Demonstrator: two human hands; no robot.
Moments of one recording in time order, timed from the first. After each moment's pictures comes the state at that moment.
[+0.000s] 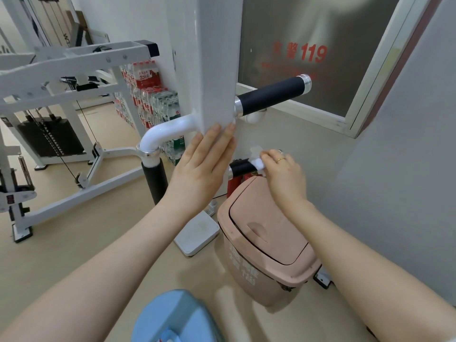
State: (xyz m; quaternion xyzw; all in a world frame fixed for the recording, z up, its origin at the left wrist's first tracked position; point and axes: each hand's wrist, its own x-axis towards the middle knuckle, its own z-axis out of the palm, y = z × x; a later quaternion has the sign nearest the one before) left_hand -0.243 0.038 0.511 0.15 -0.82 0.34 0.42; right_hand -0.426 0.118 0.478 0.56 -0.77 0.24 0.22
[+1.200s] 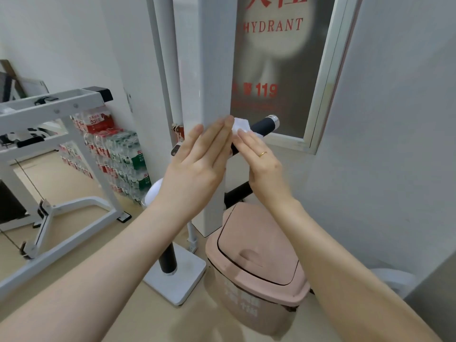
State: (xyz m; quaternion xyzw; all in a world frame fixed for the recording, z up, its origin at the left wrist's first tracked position) left_hand -0.242 0.005 0.601 0.03 -0.80 0.34 0.49; right_hand -0.382 0.086 0.558 0.51 -0.69 0.39 0.32
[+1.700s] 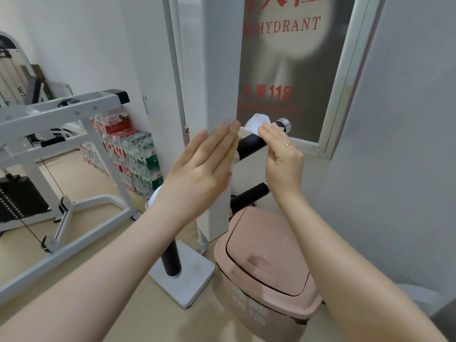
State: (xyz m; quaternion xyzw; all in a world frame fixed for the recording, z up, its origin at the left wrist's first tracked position) left_hand -0.242 -0.003 0.603 0.04 -0.81 0.34 0.47; right_hand -0.407 0.068 0.572 0.40 -0.67 0.56 0.29
